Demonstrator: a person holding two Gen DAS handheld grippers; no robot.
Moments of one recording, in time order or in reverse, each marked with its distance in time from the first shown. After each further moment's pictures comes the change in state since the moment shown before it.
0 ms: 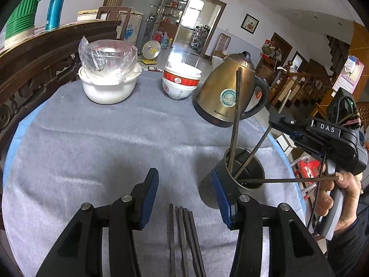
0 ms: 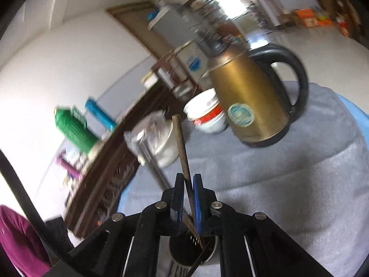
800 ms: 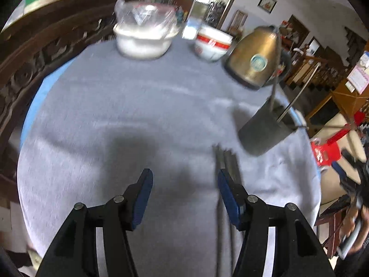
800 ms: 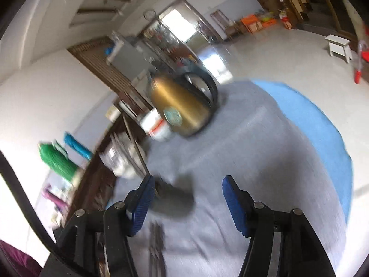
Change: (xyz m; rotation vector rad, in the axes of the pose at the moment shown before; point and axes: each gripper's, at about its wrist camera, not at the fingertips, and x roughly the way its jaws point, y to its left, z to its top) left arm -0.018 0.065 -0.060 -0.048 0.206 0.088; right arm -0.144 -0.041 -0.124 0.270 -0.156 -0.218
